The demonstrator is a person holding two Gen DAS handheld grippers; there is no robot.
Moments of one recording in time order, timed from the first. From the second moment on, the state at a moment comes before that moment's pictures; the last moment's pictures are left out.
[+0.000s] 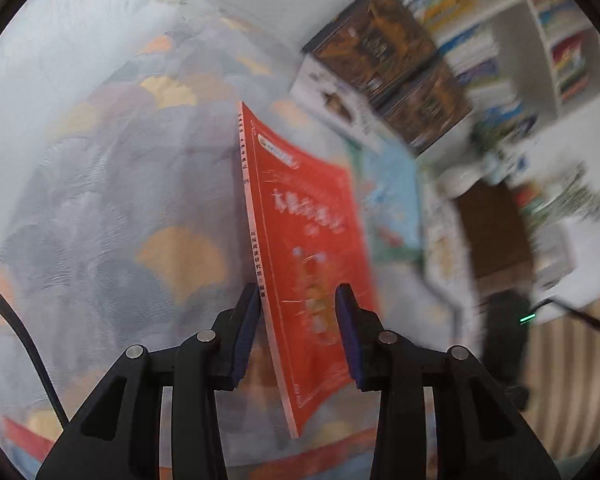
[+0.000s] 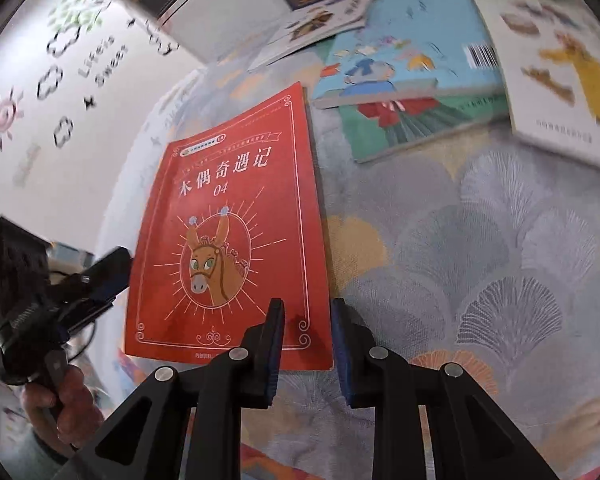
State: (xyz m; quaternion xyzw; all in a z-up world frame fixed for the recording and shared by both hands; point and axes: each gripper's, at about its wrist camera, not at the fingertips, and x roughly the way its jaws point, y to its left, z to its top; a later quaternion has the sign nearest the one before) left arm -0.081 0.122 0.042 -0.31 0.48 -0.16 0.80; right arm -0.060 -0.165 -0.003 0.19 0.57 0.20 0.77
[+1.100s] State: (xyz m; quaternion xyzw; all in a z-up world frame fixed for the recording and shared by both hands) left arm -0.024 0.137 0.000 -0.54 0.49 -0.22 0.64; right arm -0.013 -0.165 -0.038 0.43 0.60 0.27 0.61
